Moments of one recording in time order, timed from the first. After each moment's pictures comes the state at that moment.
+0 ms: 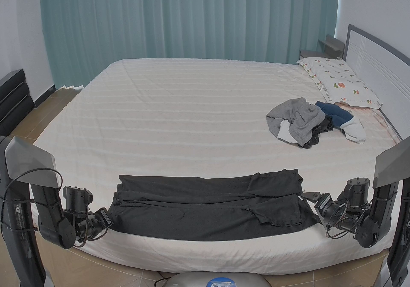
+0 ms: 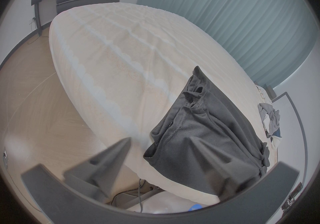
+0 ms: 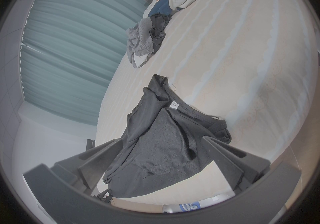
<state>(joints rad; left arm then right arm) -0.02 2.28 -0.30 -1.17 0.01 -0.68 0.15 2.23 -0.17 -1.49 0.11 1.03</state>
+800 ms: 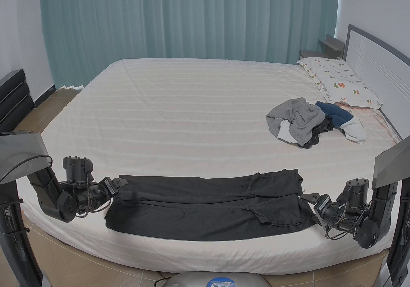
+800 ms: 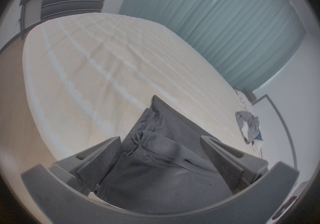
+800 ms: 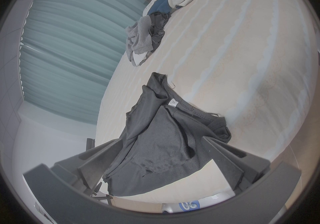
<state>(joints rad) -0.04 2.18 -0.62 -0.87 -0.09 -0.61 0.16 2.24 -0.17 -1.50 0.12 1.03</state>
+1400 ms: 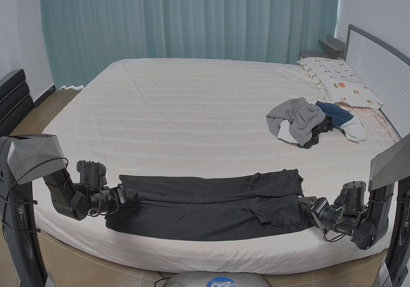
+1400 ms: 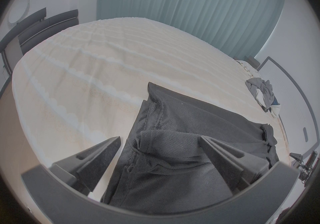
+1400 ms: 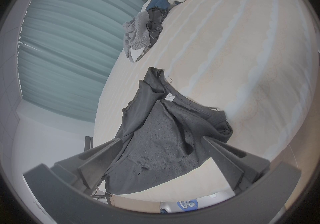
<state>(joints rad) -0.07 2.30 -0.70 -0.86 -0.05 -0.37 0.18 2.27 -0.17 -1.51 0.12 1.03</state>
